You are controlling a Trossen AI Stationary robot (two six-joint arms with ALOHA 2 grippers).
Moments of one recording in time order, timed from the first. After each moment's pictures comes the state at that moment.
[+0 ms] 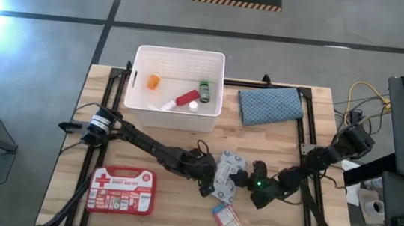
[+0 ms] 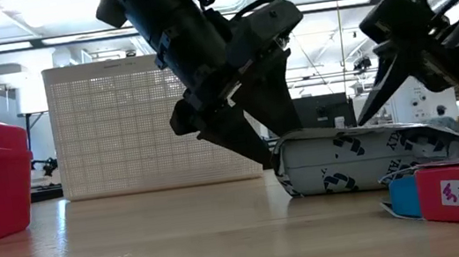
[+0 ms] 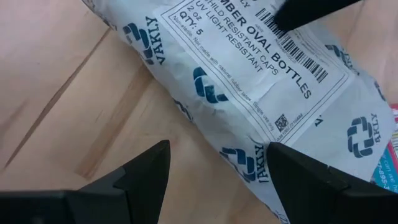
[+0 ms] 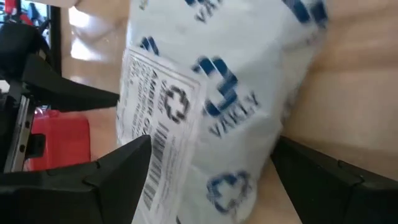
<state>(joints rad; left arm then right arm) -0.27 2.02 1.38 -0.31 -0.22 -0.74 0.60 1.63 0.56 0.06 0.68 2.12</state>
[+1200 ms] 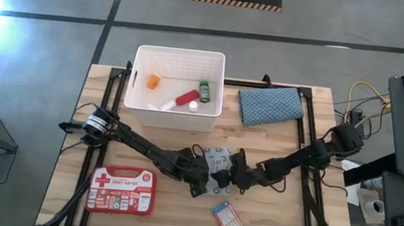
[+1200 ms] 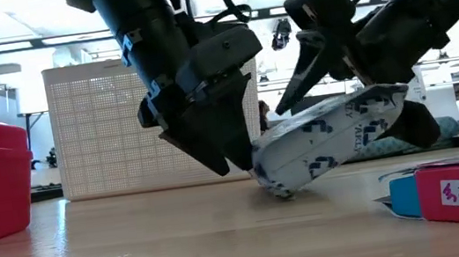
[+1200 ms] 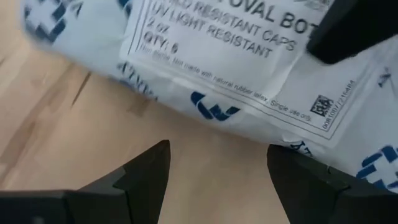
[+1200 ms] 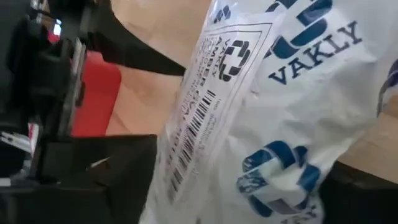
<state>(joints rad) -0.30 1.98 1.37 -0.49 -0.30 -0.73 0.40 1.71 0.69 0.31 0.42 1.47</state>
